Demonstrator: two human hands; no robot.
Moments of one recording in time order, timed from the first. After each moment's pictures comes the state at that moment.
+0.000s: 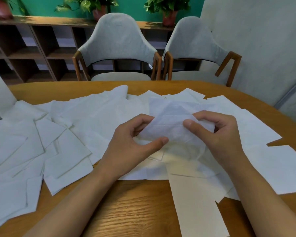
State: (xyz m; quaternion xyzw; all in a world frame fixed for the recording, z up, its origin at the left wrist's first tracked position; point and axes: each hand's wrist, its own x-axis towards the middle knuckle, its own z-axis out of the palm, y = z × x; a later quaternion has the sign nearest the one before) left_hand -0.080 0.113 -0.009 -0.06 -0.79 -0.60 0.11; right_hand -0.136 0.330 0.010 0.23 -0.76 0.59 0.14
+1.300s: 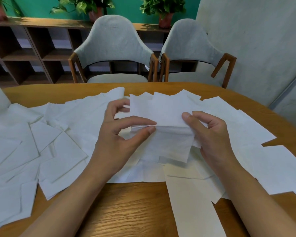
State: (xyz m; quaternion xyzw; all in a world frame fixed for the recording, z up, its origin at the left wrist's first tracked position) left_hand -0.086 0.103 -0.006 -0.07 -0.82 -0.50 0.27; right_hand -0.147 0.324 -0.002 0.05 -0.73 0.68 0.06
